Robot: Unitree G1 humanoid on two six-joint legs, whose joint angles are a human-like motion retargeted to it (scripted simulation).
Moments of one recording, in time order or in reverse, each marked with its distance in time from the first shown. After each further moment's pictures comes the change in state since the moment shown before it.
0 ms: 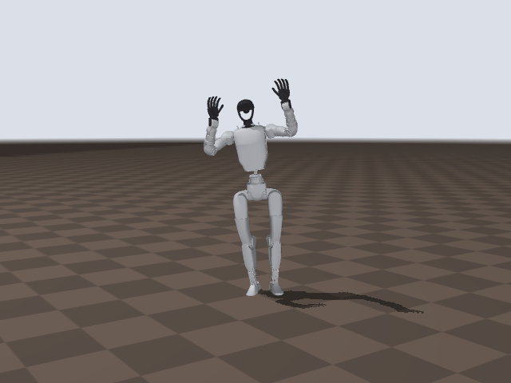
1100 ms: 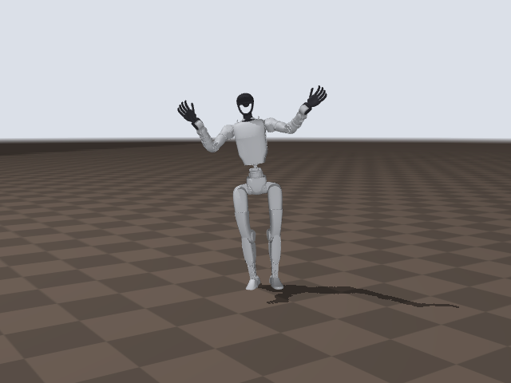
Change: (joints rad) left arm 0.138 -0.074 0.316 0.505 -0.567 -0.002 0.188; right arm 0.085 0.145 -0.391 0.333 0.294 0.142 0.132; waist -0.012 0.005 0.003; left_leg -0.007 0.002 -0.003 0.002 0.003 -0.001; right_leg -0.007 -0.002 -0.002 0.004 0.001 0.001
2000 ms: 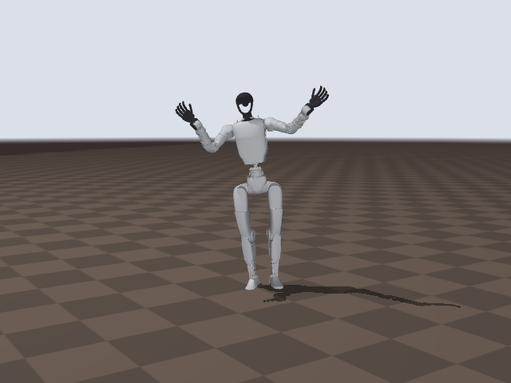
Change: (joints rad) left arm 0.087 0.020 0.124 -0.020 -0.012 -0.009 -0.127; right arm 0.014 -0.013 -0.049 -0.065 0.032 0.052 0.017; waist -0.015 0.015 0.039; left_leg 0.001 0.000 0.008 0.007 0.002 0.004; right_leg -0.004 -0.006 0.006 0.003 0.013 0.002
